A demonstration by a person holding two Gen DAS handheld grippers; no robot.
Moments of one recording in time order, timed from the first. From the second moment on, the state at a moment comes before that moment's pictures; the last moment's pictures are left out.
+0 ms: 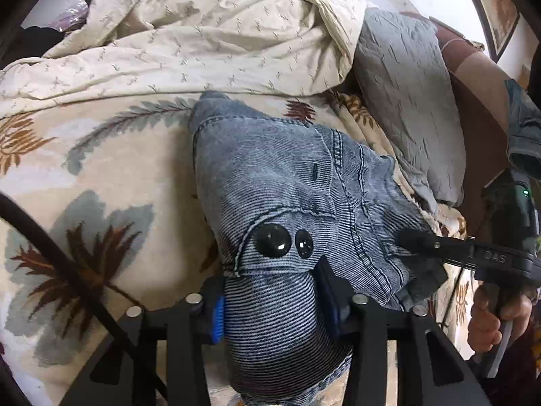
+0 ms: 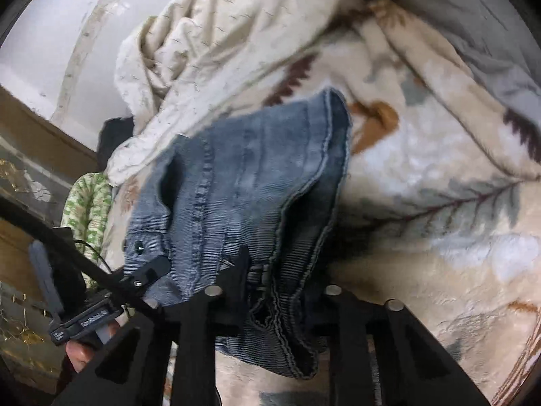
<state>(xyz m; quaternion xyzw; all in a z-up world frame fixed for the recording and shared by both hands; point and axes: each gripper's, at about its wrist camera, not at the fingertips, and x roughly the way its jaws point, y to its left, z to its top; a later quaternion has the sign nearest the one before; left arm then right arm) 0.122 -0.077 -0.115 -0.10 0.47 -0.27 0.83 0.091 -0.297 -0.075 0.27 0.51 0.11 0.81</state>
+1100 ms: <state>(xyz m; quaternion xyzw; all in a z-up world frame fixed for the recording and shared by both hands) 0.119 0.064 -0.112 -0.10 0.43 -0.15 0.88 0.147 -0.135 -0.055 0.18 0.45 0.22 0.85</state>
